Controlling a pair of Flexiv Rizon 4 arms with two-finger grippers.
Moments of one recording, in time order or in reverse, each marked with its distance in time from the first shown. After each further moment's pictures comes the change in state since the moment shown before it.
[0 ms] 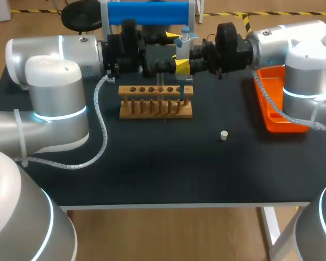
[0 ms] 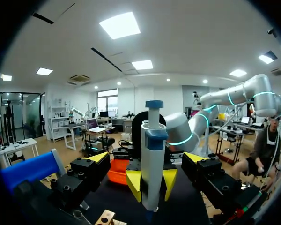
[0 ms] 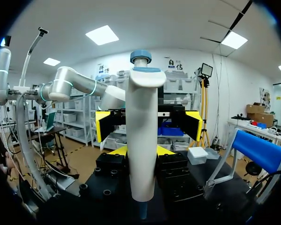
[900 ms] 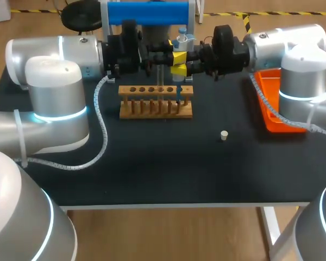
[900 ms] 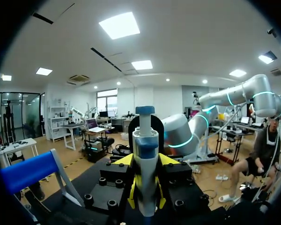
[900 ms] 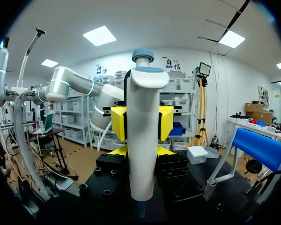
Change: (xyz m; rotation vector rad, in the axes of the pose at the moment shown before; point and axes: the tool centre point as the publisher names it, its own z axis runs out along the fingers) left arm 0.002 0.000 0.000 -0.001 0.000 0.000; right arm -0.003 -0.005 0.007 -0.005 -0.014 0.013
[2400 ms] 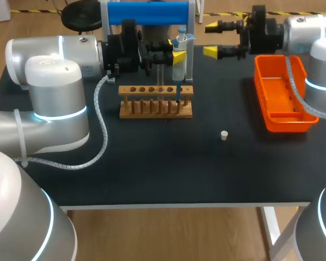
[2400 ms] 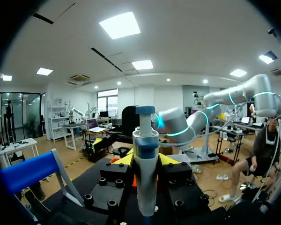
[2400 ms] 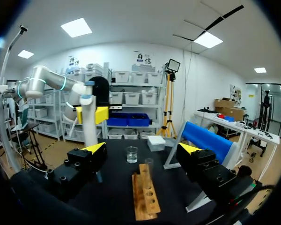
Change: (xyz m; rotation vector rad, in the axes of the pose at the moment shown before) left arm -0.002 0.000 0.000 0.001 -0.002 0.000; right arm -0.083 0.009 -0.106 0.093 -0.310 -0.014
